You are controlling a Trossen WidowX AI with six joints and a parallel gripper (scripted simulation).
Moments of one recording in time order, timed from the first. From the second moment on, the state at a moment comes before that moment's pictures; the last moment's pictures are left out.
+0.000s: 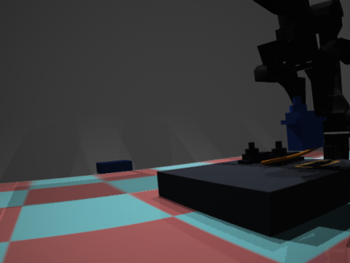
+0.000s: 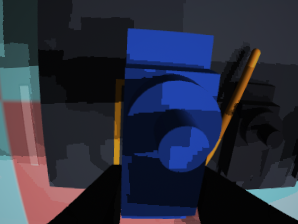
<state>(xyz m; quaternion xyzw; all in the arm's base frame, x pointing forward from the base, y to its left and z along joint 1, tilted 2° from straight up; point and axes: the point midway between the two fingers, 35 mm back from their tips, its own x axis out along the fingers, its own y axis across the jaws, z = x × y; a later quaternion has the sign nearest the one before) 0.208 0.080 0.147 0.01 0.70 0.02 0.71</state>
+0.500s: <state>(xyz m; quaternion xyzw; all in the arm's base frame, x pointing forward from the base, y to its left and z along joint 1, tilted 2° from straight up) 0.180 0.080 0.140 0.01 0.70 0.02 0.71</state>
